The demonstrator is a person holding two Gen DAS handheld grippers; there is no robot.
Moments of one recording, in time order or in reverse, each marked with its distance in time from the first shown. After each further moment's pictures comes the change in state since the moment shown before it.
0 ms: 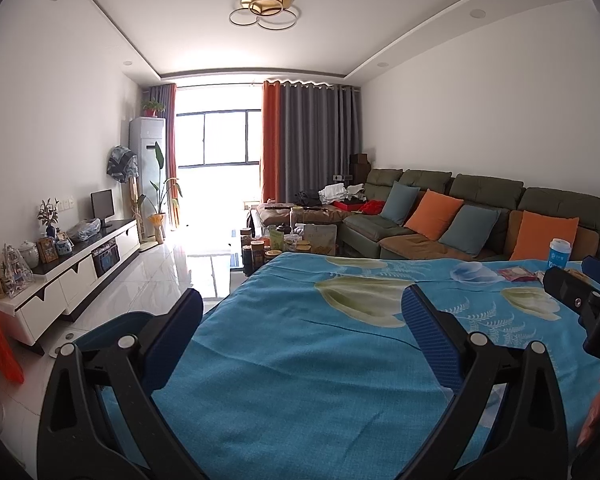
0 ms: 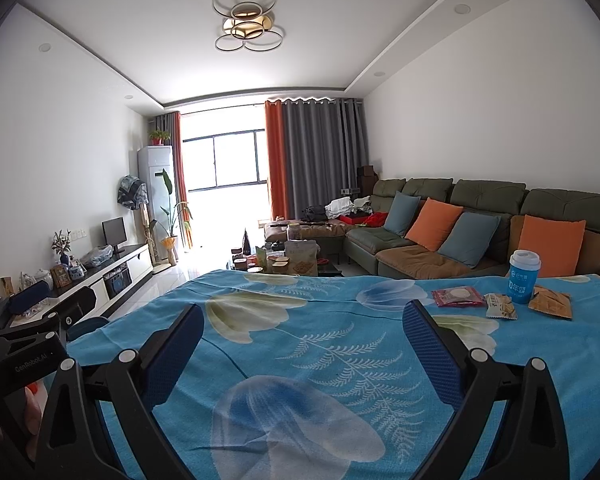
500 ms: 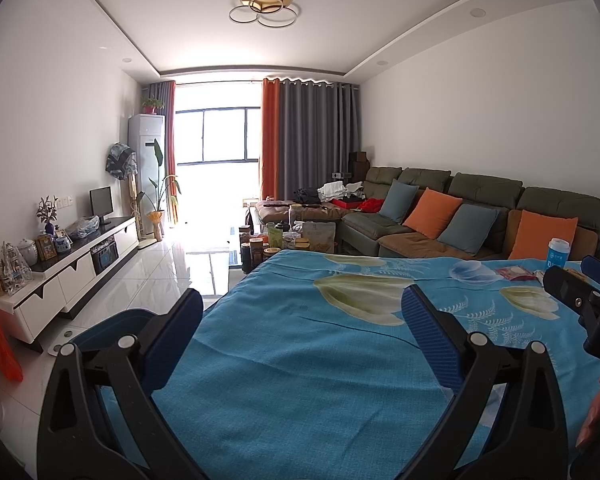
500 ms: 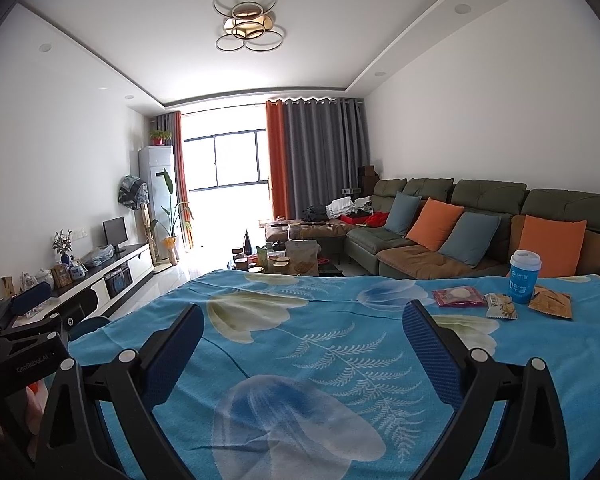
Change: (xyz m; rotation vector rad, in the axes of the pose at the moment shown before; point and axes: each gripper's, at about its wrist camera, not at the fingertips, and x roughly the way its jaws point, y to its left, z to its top) left arm -0.001 0.004 -0.002 -0.012 0.012 -0.003; right arm 0.001 0.000 0.000 -0.003 -0.001 0.001
